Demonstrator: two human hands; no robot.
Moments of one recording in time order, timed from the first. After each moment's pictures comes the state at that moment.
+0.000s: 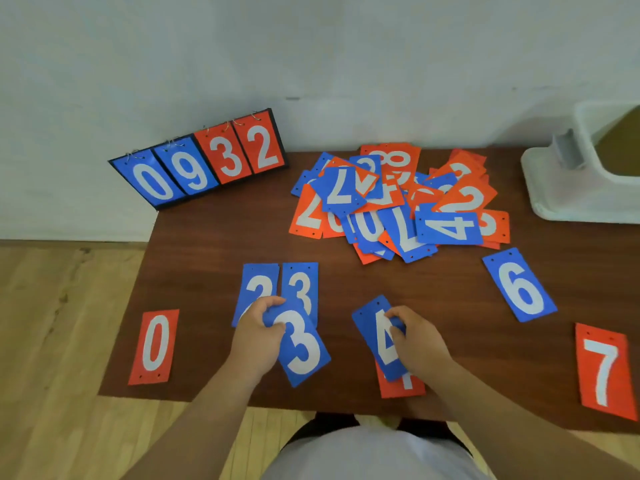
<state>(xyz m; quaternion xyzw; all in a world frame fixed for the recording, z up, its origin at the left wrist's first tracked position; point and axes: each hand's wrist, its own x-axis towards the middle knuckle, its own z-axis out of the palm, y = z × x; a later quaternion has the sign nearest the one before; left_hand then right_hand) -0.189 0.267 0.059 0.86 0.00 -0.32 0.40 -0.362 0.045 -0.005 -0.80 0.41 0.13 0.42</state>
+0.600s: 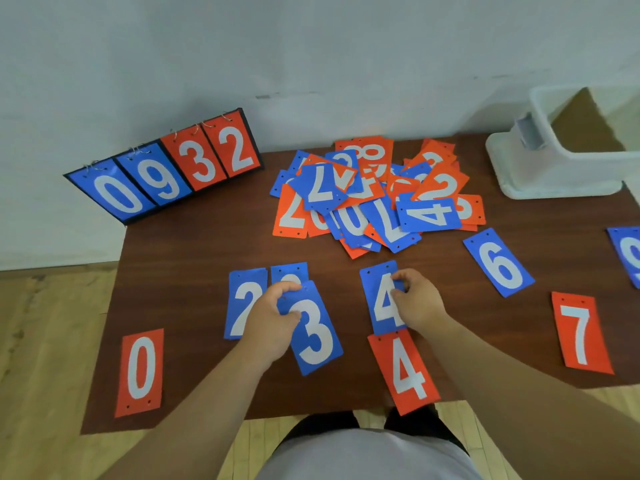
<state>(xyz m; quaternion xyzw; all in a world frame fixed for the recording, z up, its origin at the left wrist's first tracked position) -0.169 0.244 0.052 0.84 -0.11 -0.37 0.38 -0.329 0.017 -0.010 -0.74 0.52 0.04 0.43</state>
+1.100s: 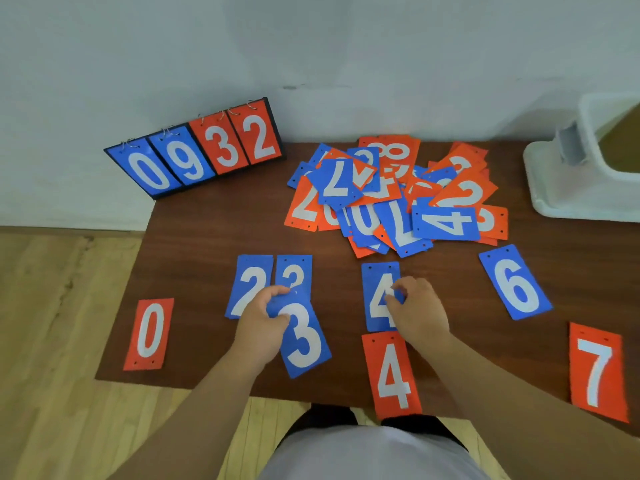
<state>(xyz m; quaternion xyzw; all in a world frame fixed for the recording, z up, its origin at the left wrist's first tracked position) -0.202 0.248 0.057 0.85 0.01 -0.33 0.41 -0.336 0.011 -0.001 -0.83 0.44 0.07 0.34</state>
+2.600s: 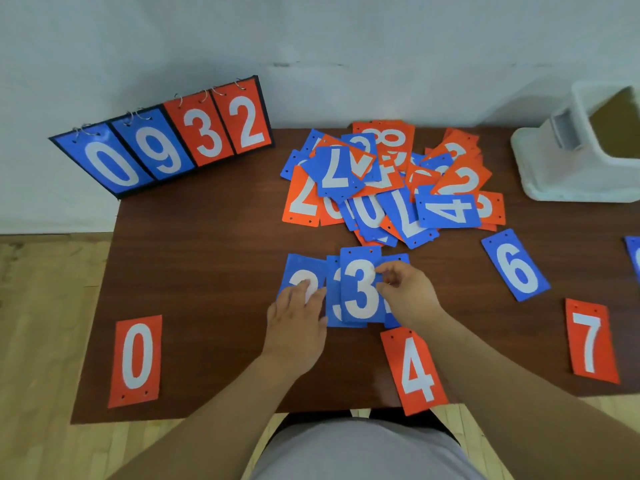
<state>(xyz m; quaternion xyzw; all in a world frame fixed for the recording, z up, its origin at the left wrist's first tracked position) -0.180 0.248 -0.012 0.89 -0.40 -0.23 0.05 -0.290 0.046 0.006 -0.75 0.47 0.02 0.46</state>
